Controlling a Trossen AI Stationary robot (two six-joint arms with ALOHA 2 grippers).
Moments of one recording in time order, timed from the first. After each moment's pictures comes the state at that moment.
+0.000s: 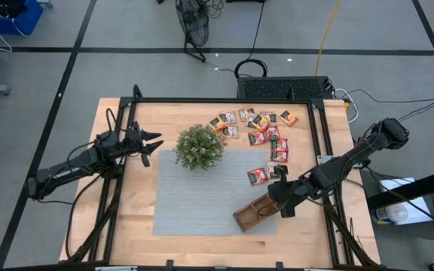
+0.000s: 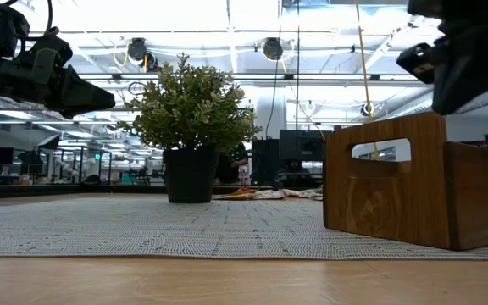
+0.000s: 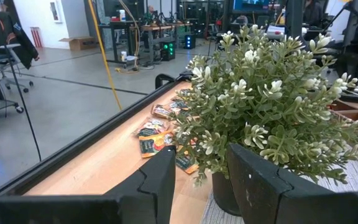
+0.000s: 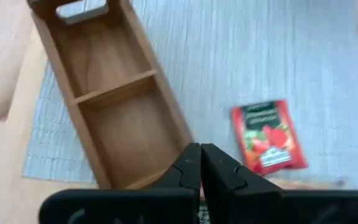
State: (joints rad) left arm 0.43 0.07 0.04 -0.05 0.08 0.00; right arm 0.54 1.25 0.80 -0.62 0.30 0.34
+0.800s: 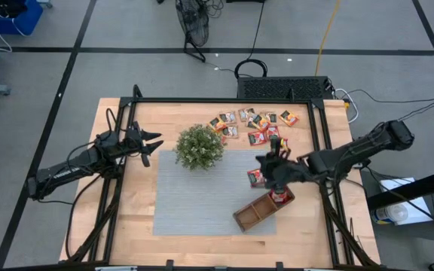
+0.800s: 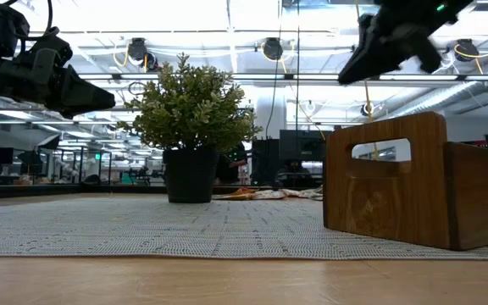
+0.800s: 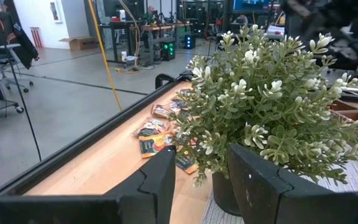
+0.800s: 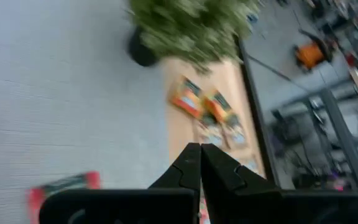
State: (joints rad) left arm 0.43 0.07 0.04 -0.05 0.08 0.00; right arm 0.31 1.19 0.80 -0.40 0.73 -0.13
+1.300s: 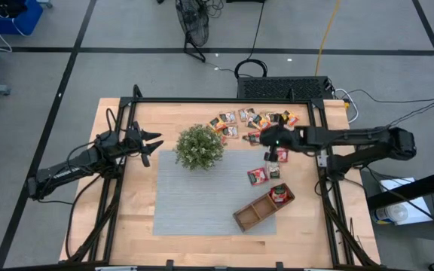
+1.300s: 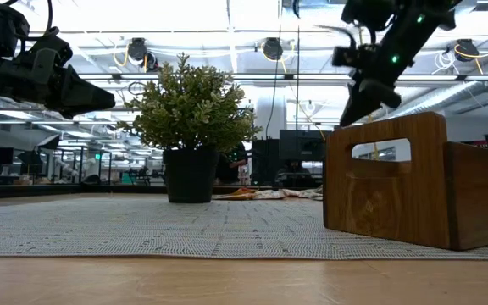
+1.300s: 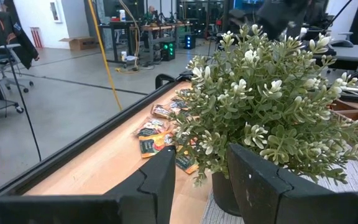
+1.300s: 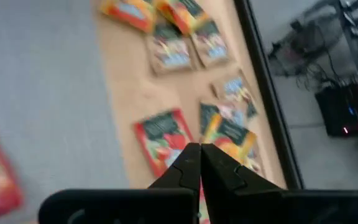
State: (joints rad) left arm 0.43 0.07 0.04 -0.05 0.08 0.00; right arm -0.17 1.19 0.78 -0.50 0.45 -0.19
